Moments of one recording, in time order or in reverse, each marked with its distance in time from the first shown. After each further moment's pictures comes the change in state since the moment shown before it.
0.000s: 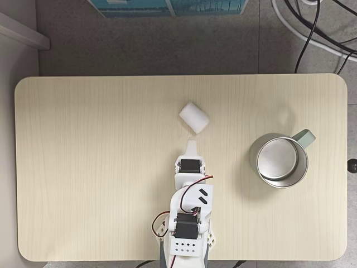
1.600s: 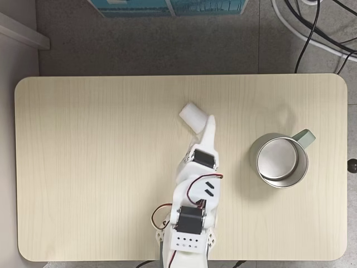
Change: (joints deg) arm 2.7 58.1 49.0 15.6 31.4
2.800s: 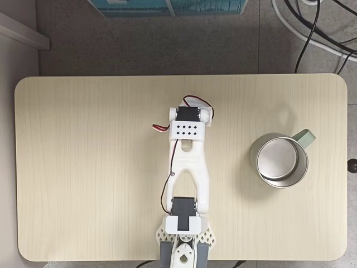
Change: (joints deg) arm -6.1 50.6 18.0 -4.3 -2.4
